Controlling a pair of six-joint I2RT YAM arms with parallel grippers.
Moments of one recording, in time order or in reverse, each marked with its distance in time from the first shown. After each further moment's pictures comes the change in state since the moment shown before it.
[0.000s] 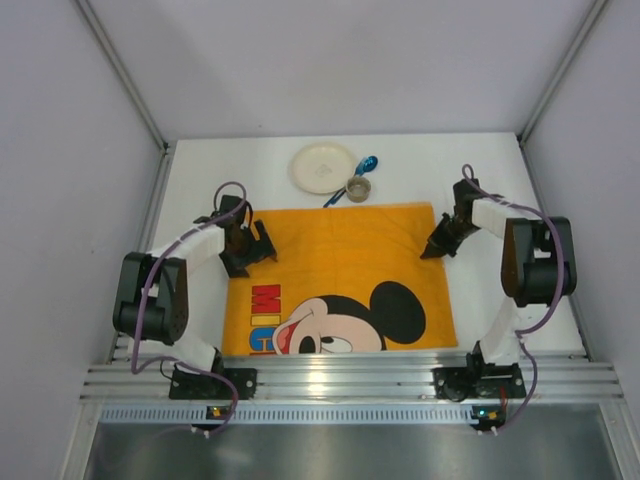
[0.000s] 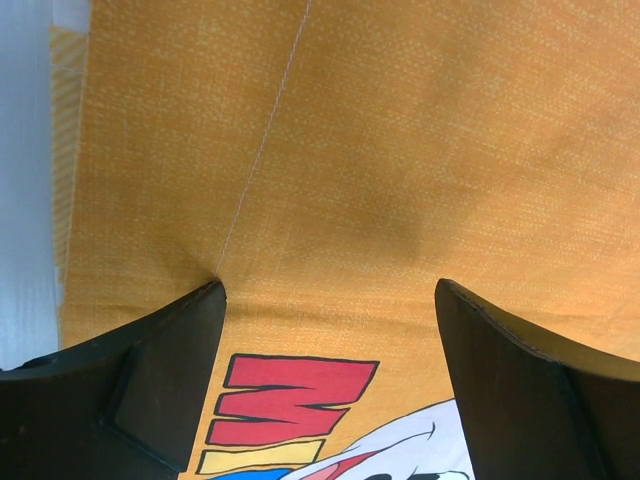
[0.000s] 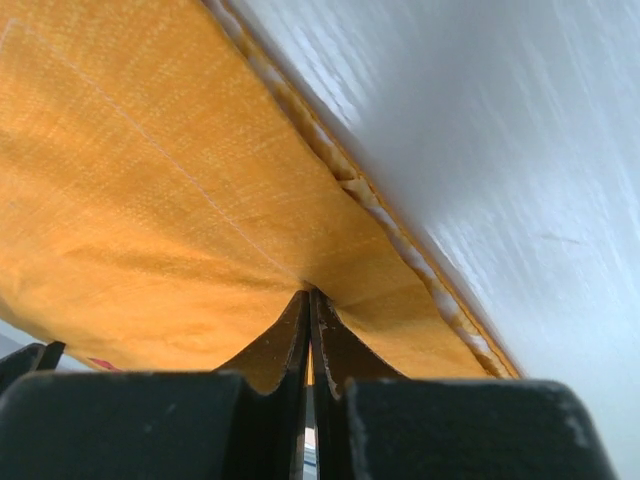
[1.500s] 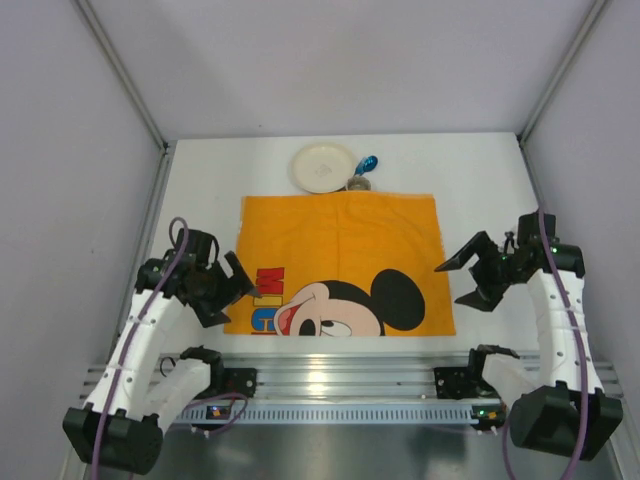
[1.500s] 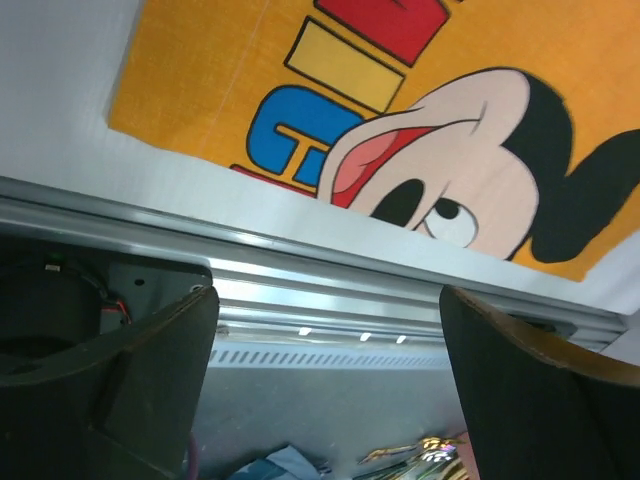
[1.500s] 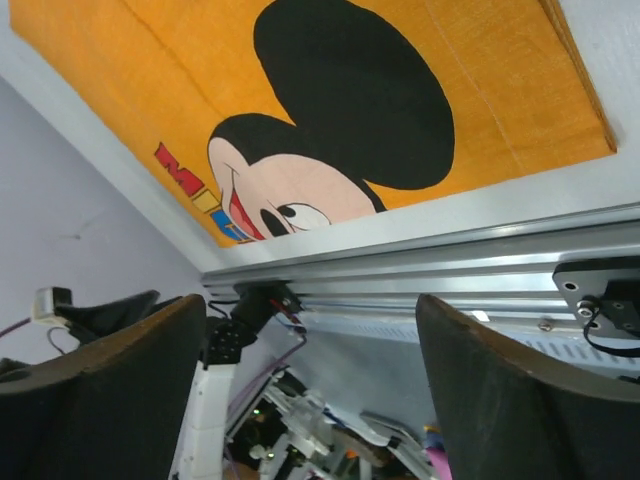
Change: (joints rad) left arm 0.002 -0.697 -0.058 -0.676 0.102 -0.141; right arm -0.220 -0.869 -0.211 -0.576 -0.240 -0.011
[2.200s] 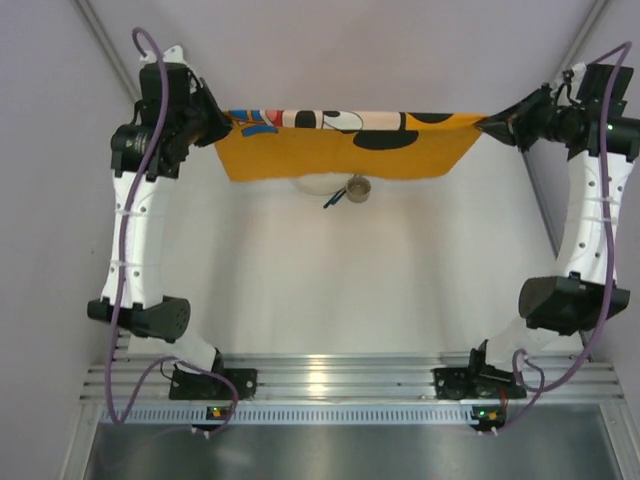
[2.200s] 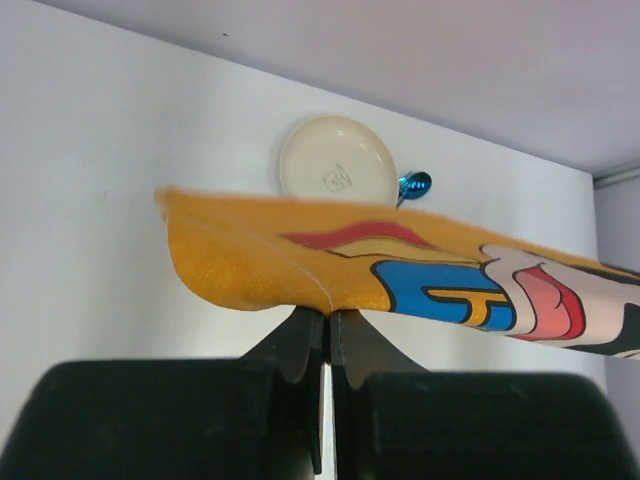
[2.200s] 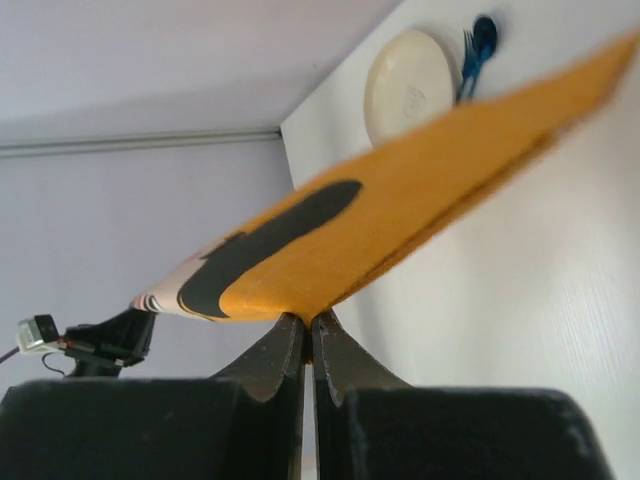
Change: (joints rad) left arm -0.013 0.786 1.446 0.132 -0.262 0.279; right arm -0.036 0.755 1.249 0.185 -0.175 0.168
